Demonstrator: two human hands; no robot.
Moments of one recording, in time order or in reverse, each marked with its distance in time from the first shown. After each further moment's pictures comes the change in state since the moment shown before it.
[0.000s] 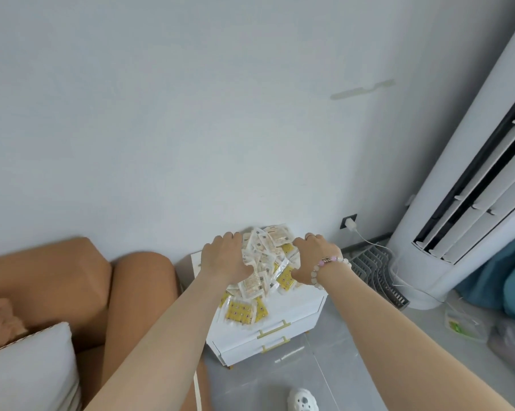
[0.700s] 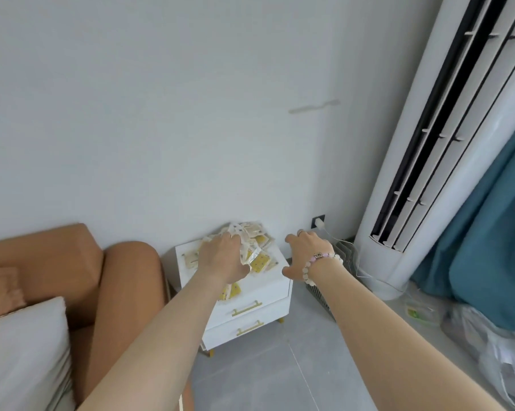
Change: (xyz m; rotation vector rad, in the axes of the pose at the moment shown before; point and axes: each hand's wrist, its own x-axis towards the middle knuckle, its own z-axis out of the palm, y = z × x) left_hand -0.155 0.089 -0.025 0.054 0.051 0.053; right_hand -0.176 0.043 -0.013 -0.029 0.083 0.003
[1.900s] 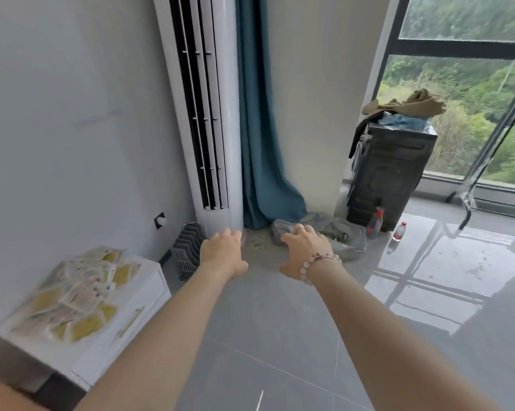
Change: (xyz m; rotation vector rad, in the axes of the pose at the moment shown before) left_hand -0.224 0.156 -0.003 0.013 0.040 0.810; right_hand -0.375 -0.004 0.037 0.071 0.114 0.797
